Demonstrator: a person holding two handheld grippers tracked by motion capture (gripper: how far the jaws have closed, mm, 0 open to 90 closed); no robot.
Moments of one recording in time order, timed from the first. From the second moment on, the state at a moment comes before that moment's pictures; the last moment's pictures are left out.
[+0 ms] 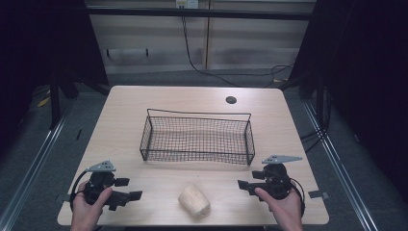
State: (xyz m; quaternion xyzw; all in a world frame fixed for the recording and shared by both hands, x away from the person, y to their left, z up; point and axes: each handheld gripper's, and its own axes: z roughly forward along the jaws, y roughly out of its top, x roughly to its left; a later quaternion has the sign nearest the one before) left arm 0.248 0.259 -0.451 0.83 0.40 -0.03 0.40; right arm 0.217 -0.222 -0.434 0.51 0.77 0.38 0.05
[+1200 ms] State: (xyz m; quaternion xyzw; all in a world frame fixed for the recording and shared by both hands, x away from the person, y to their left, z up) left arm 0.248 0.257 -0.451 0.83 0.39 -0.04 0.40; right arm 0.244 -0.133 -0.409 0.41 0.87 0.26 -0.06
